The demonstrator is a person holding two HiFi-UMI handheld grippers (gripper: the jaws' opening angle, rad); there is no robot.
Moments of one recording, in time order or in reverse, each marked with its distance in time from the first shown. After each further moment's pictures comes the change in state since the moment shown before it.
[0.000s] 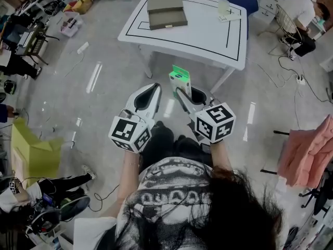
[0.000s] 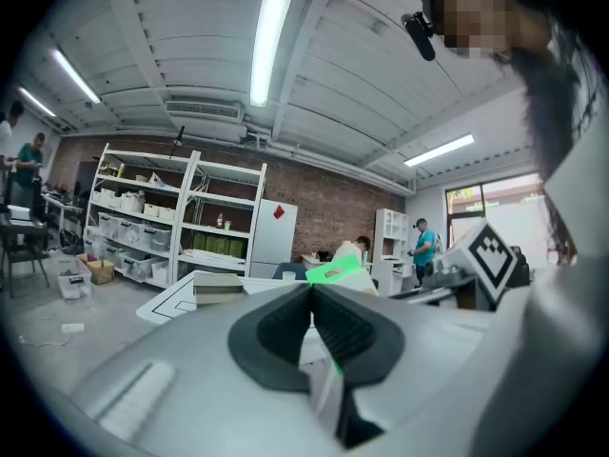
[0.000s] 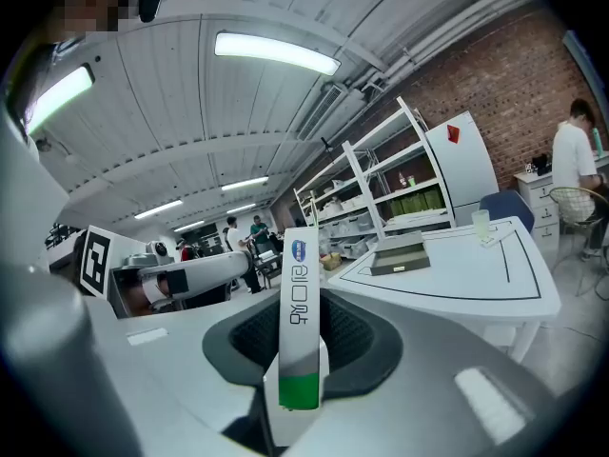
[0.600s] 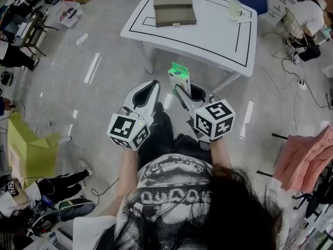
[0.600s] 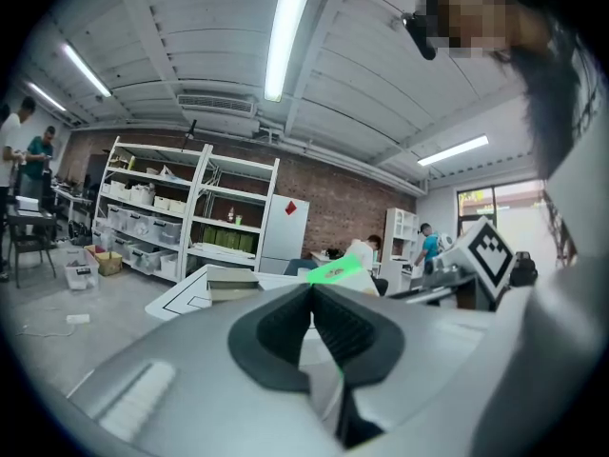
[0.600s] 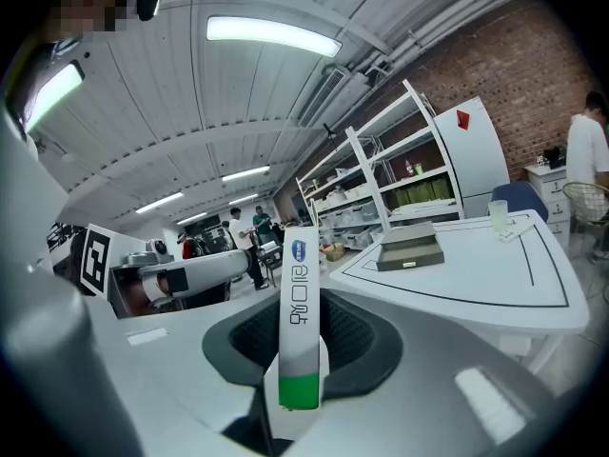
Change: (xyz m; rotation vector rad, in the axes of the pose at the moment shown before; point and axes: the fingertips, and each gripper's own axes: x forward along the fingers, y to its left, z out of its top) left arm 0.027 0.076 -0.012 -0.039 0.019 0.043; right arm 0.080 -0.017 0.002 -0.001 0.065 0.030
